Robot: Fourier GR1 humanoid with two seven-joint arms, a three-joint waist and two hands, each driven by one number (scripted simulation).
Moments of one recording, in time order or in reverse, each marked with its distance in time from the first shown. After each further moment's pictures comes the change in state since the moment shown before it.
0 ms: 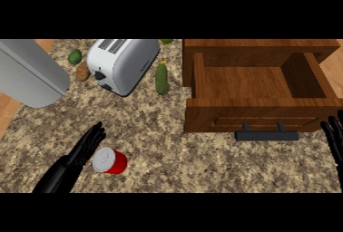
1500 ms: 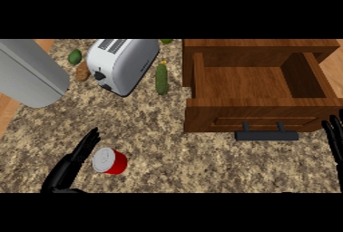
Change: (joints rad) left arm -0.150 0.061 0.140 0.582 -0.135 -0.036 -0.398; right arm -0.017 0.045 -0.023 -0.003 0.035 0.017 -0.004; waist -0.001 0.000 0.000
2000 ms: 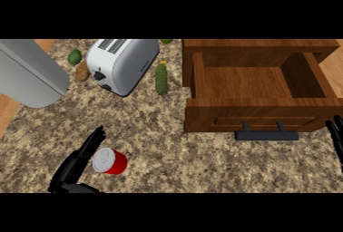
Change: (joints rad) left arm -0.070 -0.009 0.001 0.140 -0.032 0.025 -0.068; right arm -0.005 -0.003 -0.031 -0.008 -0.019 0.028 0.015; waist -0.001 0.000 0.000
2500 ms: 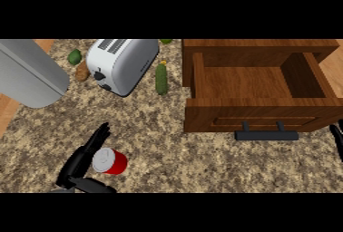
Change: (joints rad) left arm -0.060 -0.018 0.000 0.080 -0.003 0.024 -0.015; right arm 0.036 0.017 0.017 -0.073 -0.006 -0.006 0.034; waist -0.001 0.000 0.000
